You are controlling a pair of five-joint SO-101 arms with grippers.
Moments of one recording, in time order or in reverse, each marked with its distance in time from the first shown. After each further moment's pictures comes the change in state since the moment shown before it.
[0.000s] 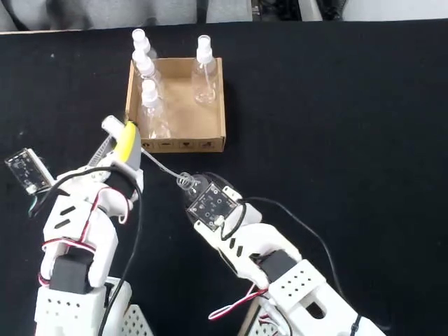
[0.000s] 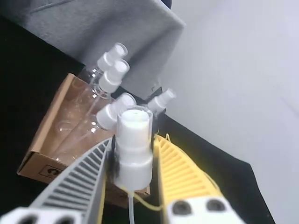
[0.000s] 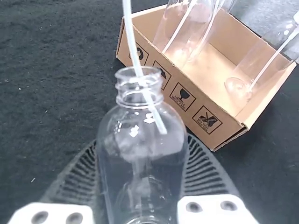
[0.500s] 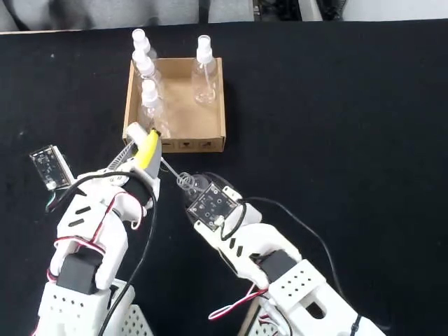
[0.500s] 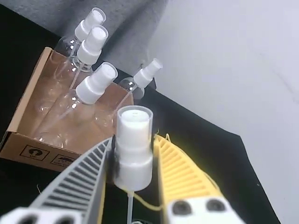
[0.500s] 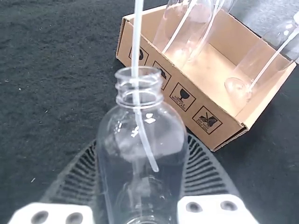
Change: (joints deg) left arm 5.7 0.0 2.1 0.0 -0.2; right arm 0.0 0.0 0.0 0.0 0.0
